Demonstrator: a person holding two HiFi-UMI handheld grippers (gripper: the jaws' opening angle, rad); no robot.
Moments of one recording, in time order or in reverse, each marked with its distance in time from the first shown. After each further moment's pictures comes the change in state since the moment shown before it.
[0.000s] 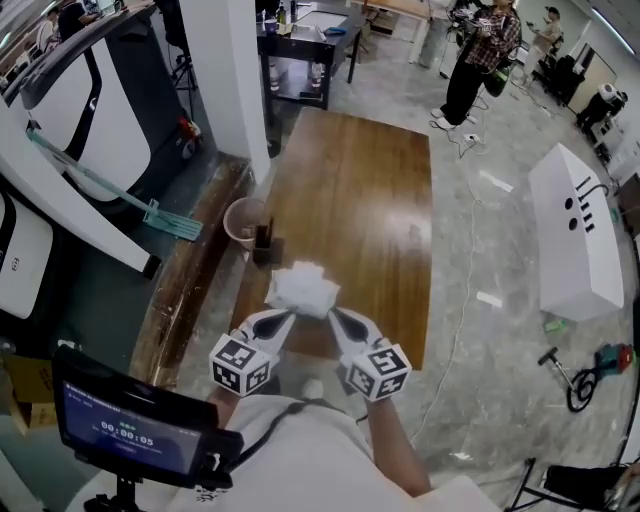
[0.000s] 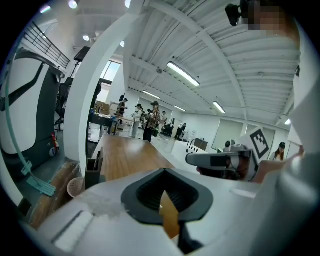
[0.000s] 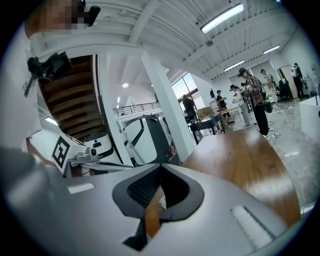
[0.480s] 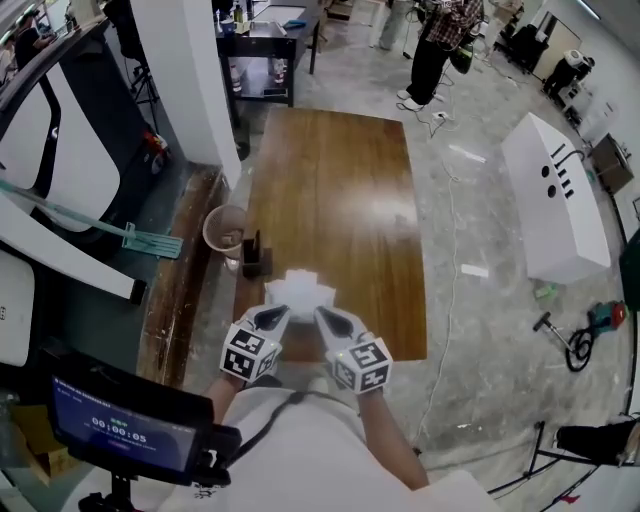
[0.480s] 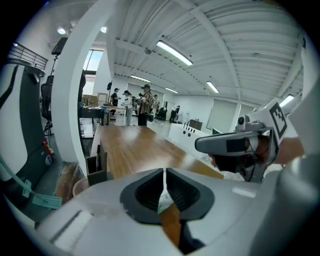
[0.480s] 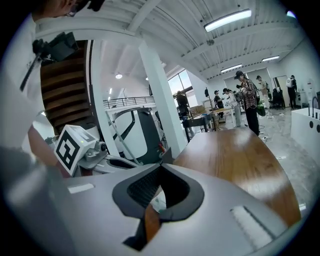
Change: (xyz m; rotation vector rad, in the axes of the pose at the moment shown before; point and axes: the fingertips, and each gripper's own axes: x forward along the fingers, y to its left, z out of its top) left arm 0.043 0.061 -0.032 0.138 0.215 -0.048; right arm 0.051 -0.006 -0.022 -0.027 0.061 -0.130
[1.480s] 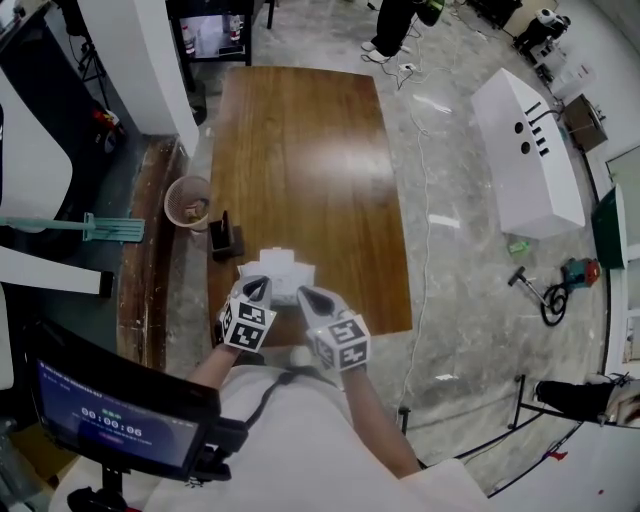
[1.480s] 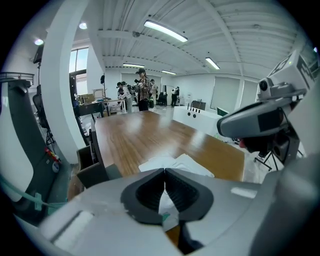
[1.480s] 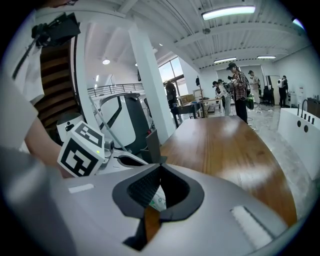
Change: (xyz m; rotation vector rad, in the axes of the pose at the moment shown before) left arm 0.078 0.045 -0.057 0.093 0.183 0.075; right arm 0.030 -0.039 -0.049 0.023 0.153 -0.144
